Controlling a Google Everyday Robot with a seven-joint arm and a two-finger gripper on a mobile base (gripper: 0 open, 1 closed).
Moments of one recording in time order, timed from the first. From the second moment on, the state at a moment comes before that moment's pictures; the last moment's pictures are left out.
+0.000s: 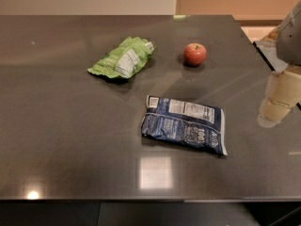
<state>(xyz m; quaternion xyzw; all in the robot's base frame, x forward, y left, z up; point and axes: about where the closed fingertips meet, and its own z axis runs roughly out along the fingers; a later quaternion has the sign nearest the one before) 0.438 -0.217 0.976 -0.60 0.78 -0.03 0.16</state>
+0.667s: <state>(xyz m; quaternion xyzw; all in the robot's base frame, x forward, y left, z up) 0.465 -0.216 0.982 -0.61 0.78 -0.02 0.17</state>
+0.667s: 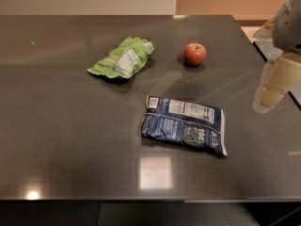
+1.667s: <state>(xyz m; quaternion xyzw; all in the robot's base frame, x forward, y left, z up) 0.567 -0.192 0.951 -0.60 0.77 0.04 0.23</state>
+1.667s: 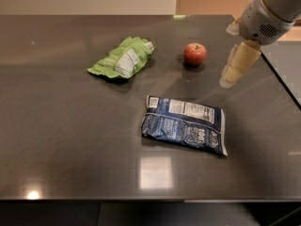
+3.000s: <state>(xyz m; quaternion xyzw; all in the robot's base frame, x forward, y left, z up) 0.711 -0.192 0.886 -0.55 0.79 0.06 0.25</state>
